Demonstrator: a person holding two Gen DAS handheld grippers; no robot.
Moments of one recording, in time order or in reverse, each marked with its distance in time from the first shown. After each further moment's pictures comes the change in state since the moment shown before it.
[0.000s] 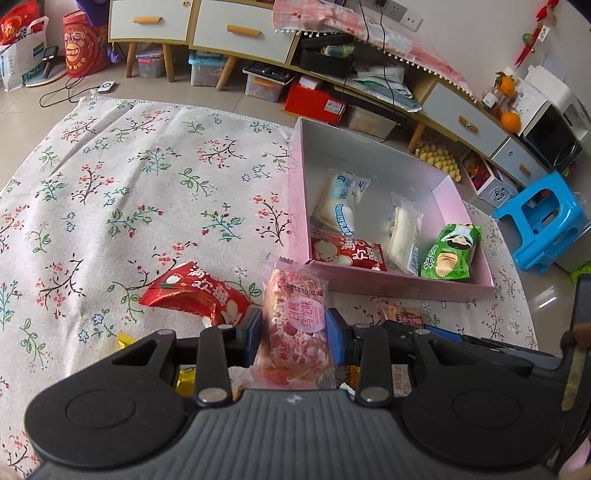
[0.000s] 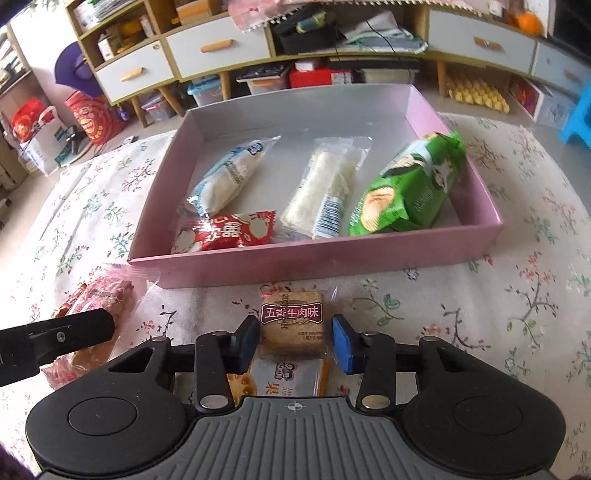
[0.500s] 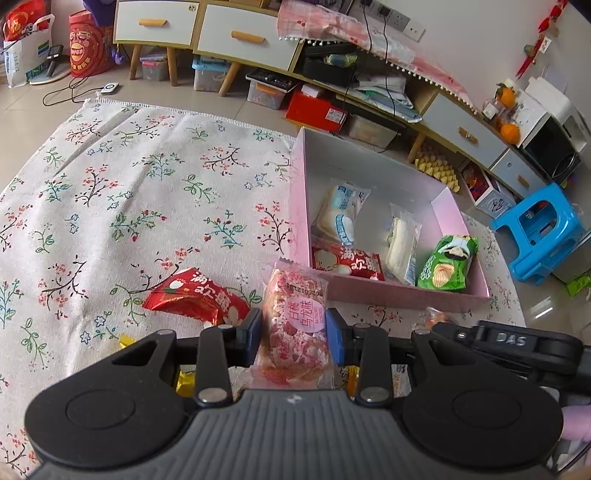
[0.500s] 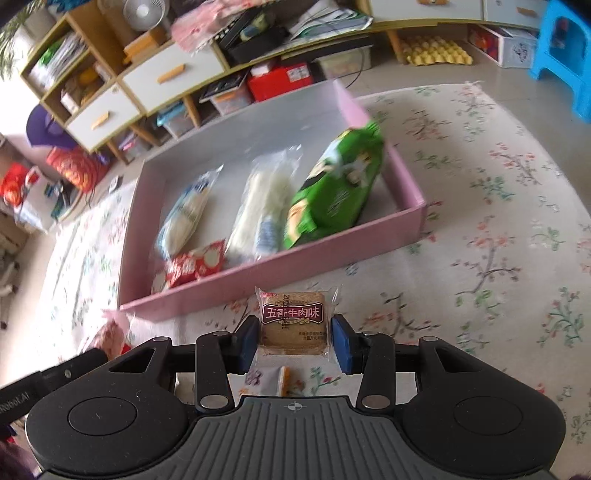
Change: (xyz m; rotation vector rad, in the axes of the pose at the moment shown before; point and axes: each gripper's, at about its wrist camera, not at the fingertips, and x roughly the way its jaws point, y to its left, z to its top) left arm -0.005 0.003 0.001 -0.027 -0.030 -0.013; right arm -0.026 -0.060 0.011 0.228 0.013 0.061
